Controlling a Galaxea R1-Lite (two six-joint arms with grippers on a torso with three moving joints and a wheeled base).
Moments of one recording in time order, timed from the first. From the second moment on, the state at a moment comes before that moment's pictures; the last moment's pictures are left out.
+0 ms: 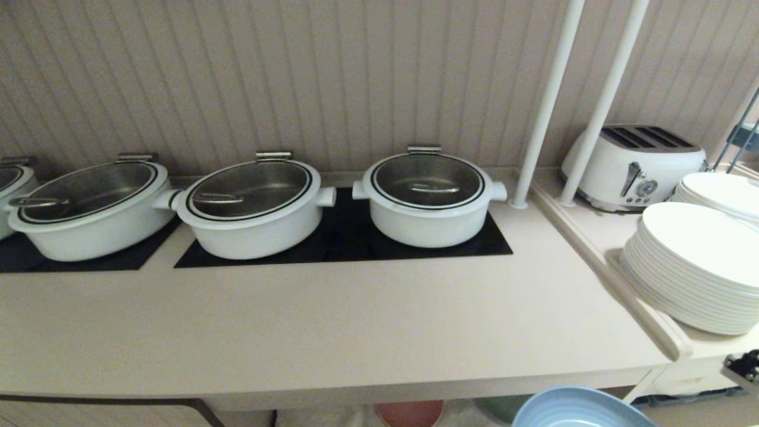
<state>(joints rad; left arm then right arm) 0.00 0.00 0.00 0.00 0.00 -0.05 -0.06 1.15 -0.42 0.44 0.39 0.02</state>
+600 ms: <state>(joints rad) 0.00 0.00 0.00 0.00 0.00 -0.05 -0.06 1.15 -0.40 0.44 0.39 0.01</state>
